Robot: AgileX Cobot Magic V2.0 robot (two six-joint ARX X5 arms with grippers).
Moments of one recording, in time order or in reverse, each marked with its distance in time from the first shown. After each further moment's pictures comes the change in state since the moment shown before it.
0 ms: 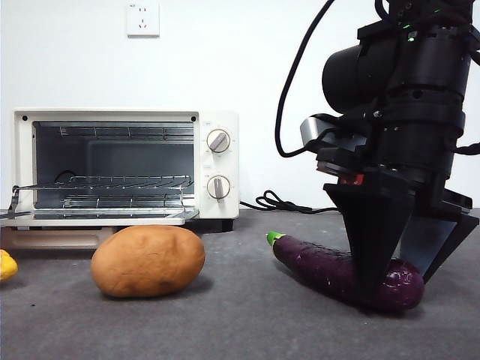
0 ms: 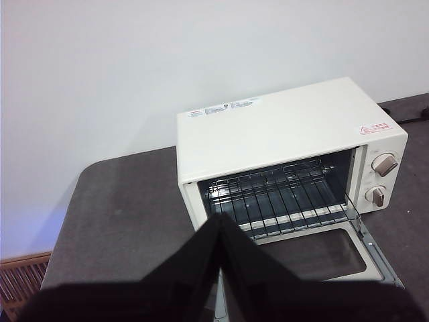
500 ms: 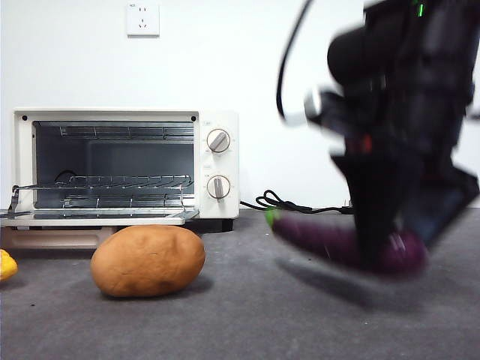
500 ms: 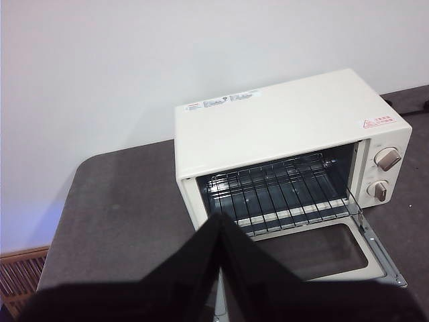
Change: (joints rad) left arm 0.000 0.023 0.000 0.005 0.000 0.006; right arm 0.008 -0.084 0.035 -0.092 -0.046 0.002
